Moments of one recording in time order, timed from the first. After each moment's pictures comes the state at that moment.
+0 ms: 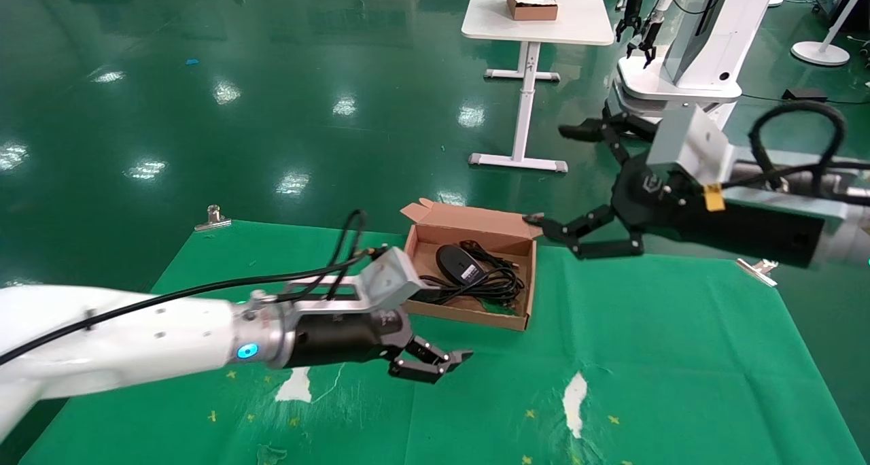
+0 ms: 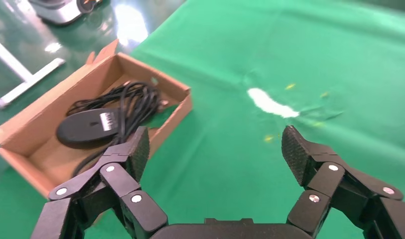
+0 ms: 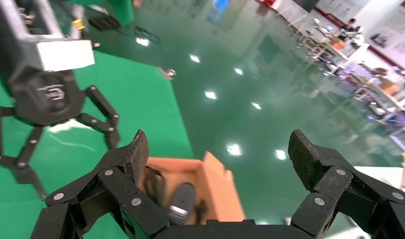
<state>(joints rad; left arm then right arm) -1.46 1.03 0.93 -0.96 1.22 0.92 -0.27 1.46 -0.79 -0.45 0.93 -1.07 -1.20 -0.20</state>
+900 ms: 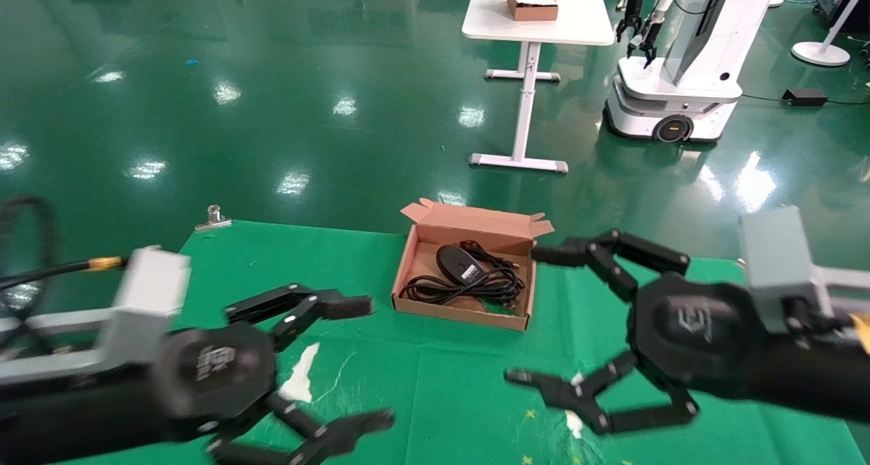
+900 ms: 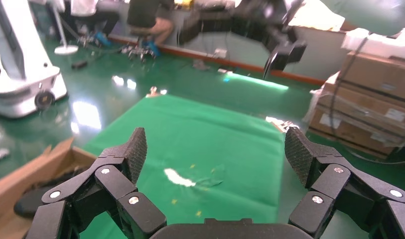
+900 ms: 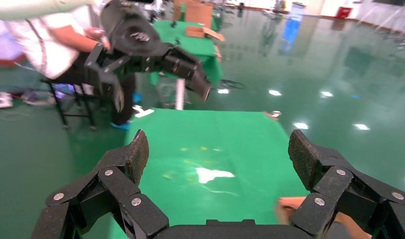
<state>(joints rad) -1.14 0.68 0.39 -1.23 0.82 1.40 -0.20 1.17 -0.66 -0.32 1.19 -0.82 -1.42 0.09</state>
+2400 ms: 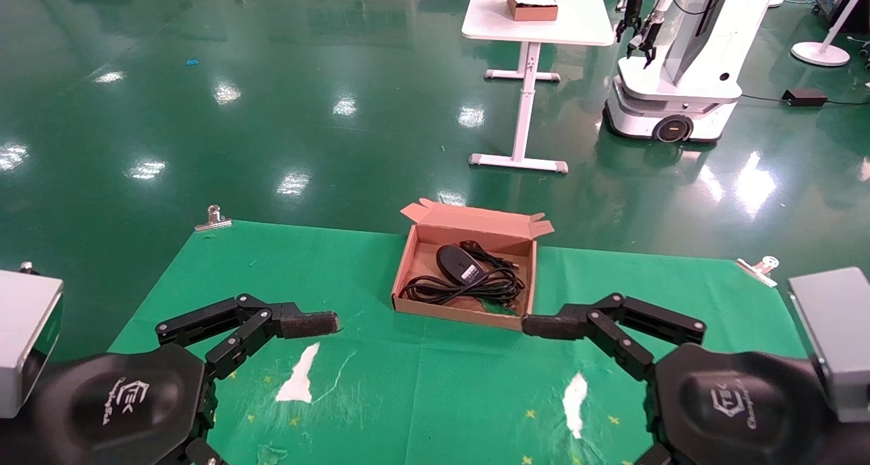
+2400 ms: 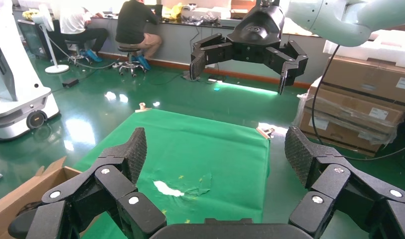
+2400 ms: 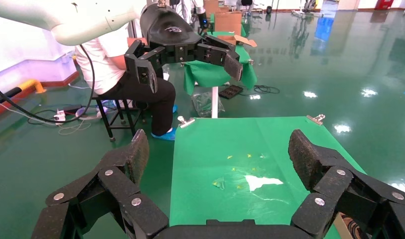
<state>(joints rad) -1.07 0.61 0.28 -1.28 0.73 1.50 -0.19 1.07 -0.61 -0.28 1.28 -0.73 -1.50 0.19</state>
